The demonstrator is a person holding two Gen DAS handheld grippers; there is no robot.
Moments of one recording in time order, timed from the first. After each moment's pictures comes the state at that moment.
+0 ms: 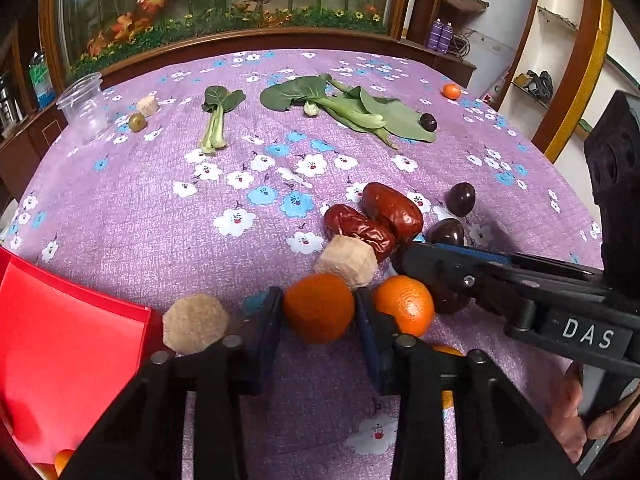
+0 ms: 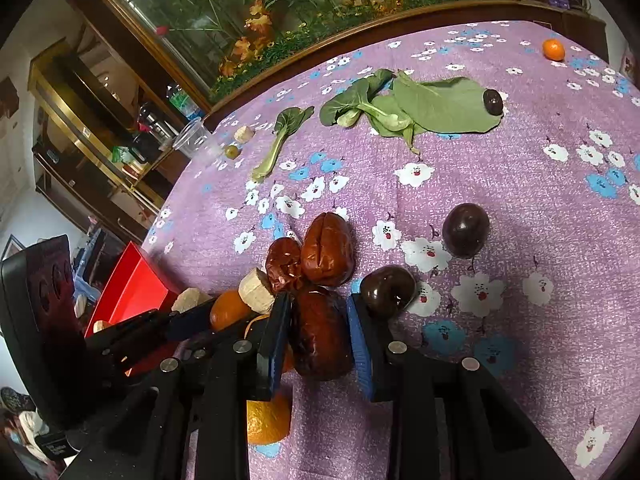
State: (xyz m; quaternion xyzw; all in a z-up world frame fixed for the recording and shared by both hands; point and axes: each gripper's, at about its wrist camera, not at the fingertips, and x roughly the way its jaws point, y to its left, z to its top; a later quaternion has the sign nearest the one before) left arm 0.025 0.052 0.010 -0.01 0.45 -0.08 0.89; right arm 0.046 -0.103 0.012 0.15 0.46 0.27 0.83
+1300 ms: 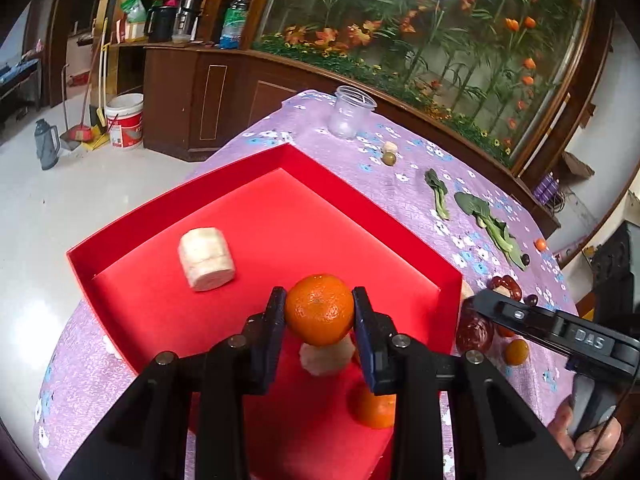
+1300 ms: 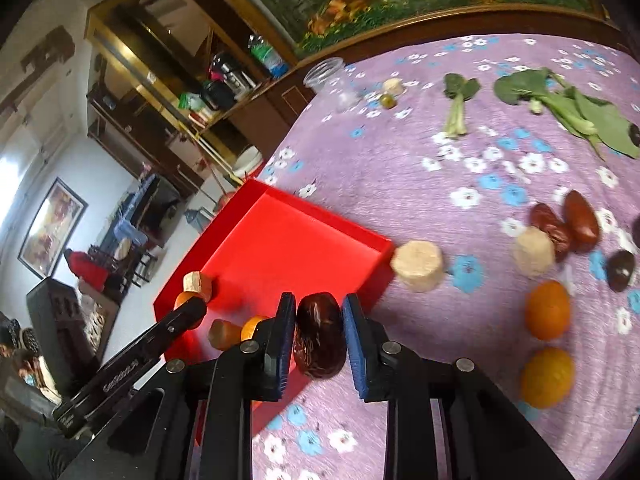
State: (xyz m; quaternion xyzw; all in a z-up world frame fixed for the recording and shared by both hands) left arm -0.133 0.253 0.050 -0.23 0.34 0.12 0.90; right arm -0.008 0.048 0.049 0.09 0.48 0.39 0.78
